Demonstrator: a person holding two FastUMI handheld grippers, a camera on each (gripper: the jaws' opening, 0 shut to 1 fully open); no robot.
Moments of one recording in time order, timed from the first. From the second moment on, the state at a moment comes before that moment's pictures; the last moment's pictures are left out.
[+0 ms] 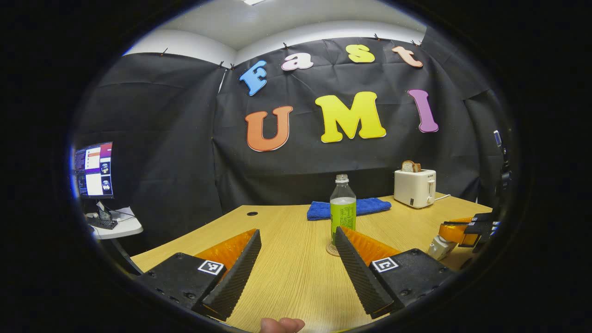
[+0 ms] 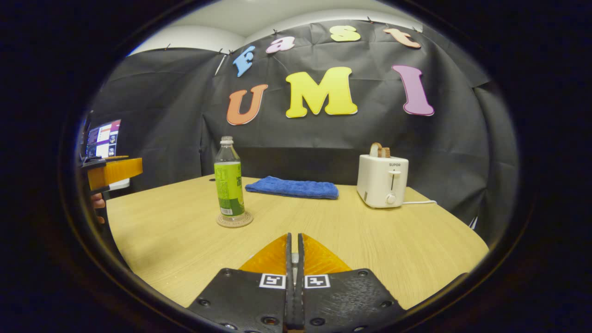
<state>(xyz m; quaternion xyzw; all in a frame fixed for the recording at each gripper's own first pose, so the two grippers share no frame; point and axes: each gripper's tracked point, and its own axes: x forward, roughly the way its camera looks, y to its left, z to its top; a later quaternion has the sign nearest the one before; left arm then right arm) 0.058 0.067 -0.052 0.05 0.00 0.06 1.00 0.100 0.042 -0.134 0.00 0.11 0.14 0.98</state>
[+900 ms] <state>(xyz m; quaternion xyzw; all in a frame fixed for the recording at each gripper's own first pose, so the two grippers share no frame) 0.025 0.015 -0.013 0.02 -0.02 0.01 1.00 0.030 0.007 -0.018 0.02 0.01 0.03 1.00</state>
